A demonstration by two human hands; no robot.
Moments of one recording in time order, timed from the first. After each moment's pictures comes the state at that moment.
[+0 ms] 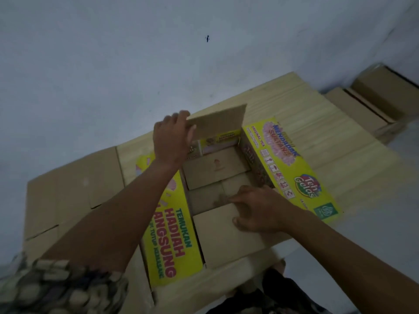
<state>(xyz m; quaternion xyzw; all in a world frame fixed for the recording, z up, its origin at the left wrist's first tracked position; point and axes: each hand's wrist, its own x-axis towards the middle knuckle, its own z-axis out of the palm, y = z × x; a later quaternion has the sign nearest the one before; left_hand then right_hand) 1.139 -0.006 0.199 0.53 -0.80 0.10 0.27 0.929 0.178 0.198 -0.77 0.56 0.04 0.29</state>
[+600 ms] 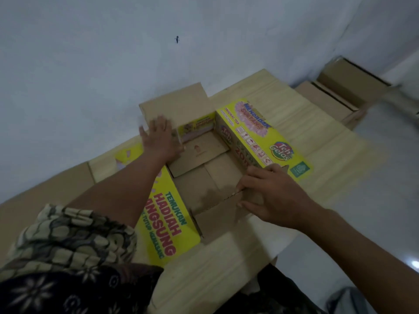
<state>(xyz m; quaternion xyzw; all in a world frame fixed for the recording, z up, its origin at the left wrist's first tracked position) 1.123 -0.073 0.157 0.58 -0.81 -0.01 -0.11 0.898 0.188 0.217 -0.80 0.57 -0.19 0.09</state>
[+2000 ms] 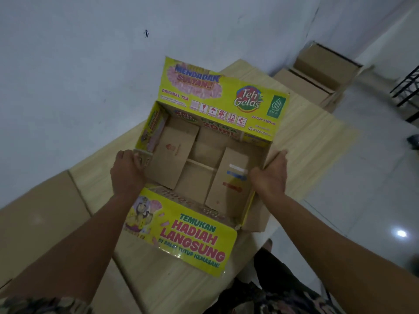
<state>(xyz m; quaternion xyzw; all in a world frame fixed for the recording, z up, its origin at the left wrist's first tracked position) 1.181 0.000 0.125 0.62 -0.75 -0.05 0.21 0.898 0.180 0.156 -0.17 0.88 -0.35 0.26</state>
